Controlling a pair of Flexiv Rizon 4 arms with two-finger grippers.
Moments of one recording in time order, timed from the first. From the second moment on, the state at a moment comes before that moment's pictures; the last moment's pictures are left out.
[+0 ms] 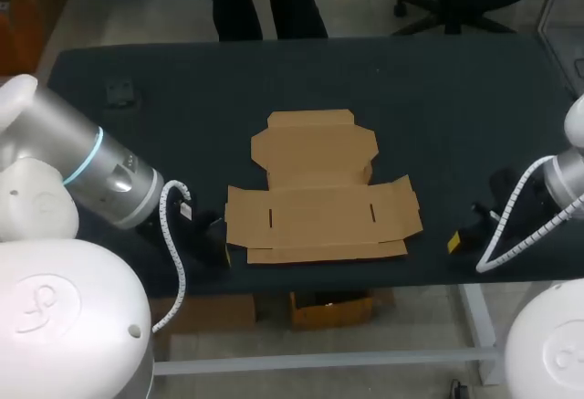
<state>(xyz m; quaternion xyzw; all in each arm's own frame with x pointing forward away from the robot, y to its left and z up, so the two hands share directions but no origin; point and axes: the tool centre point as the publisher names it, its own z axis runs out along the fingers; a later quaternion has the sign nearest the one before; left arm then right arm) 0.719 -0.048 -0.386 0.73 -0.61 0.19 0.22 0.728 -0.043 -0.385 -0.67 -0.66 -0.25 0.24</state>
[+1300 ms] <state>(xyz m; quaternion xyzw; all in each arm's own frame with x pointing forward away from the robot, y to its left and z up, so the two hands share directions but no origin) 0.731 -0.062 -0.407 0.72 -0.61 0.20 0.26 0.755 -0.011 -0.410 -0.64 -0.67 -0.25 0.27</state>
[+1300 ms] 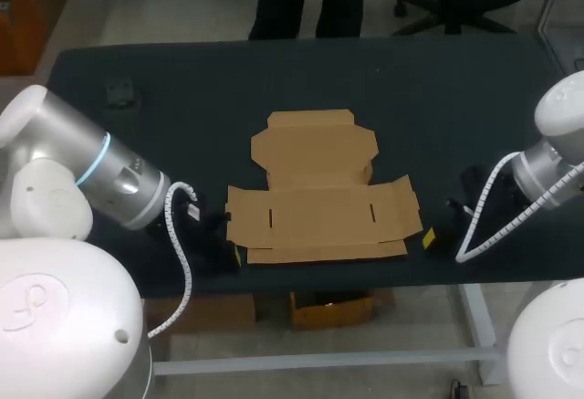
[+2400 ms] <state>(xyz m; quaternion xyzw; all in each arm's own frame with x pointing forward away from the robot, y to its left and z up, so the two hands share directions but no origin) 0.725 -0.067 -0.414 0.71 -0.62 0.20 0.28 0.744 0.012 -0.421 -0.63 -0.68 -0.23 0.29</state>
